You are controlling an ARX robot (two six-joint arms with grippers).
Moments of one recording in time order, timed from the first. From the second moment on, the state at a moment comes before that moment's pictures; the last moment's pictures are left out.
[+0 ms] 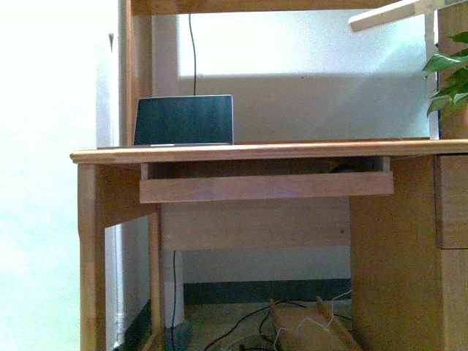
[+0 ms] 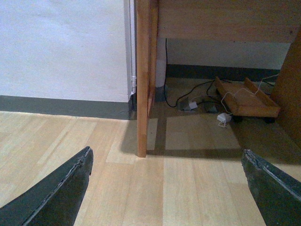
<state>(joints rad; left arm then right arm) -0.01 0.00 0.01 -0.01 0.00 0.00 0.00 0.00 0.02 0.00 0.00 0.00</state>
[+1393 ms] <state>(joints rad) -0.01 0.00 0.01 -0.01 0.00 0.00 0.00 0.00 0.02 0.00 0.00 0.00</state>
